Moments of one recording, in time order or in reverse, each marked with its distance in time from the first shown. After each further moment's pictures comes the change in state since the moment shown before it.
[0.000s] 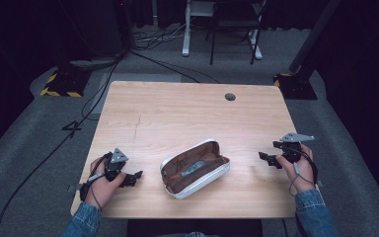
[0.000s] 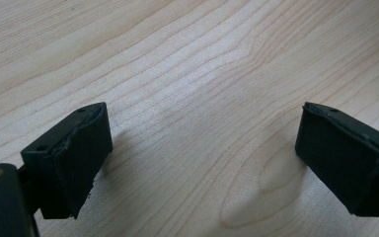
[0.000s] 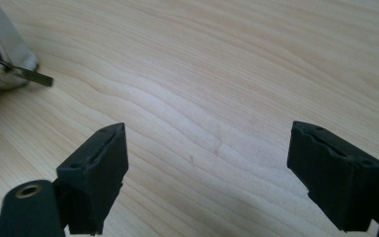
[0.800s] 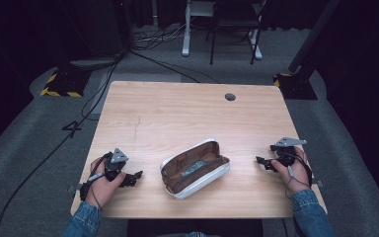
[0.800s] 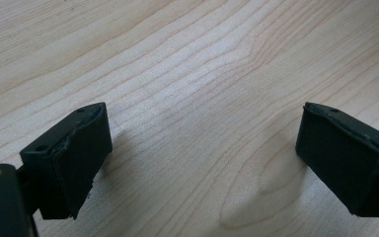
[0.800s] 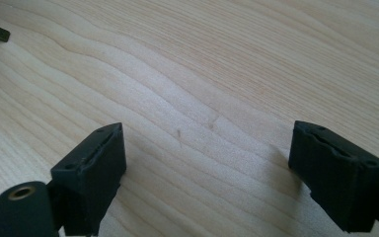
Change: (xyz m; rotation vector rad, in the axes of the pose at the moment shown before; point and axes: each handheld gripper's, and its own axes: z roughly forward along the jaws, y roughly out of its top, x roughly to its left) left arm 0.001 0.000 0.000 -0.003 0.006 0.010; right arm -0.004 -0.019 0.024 0.026 0.002 -0.038
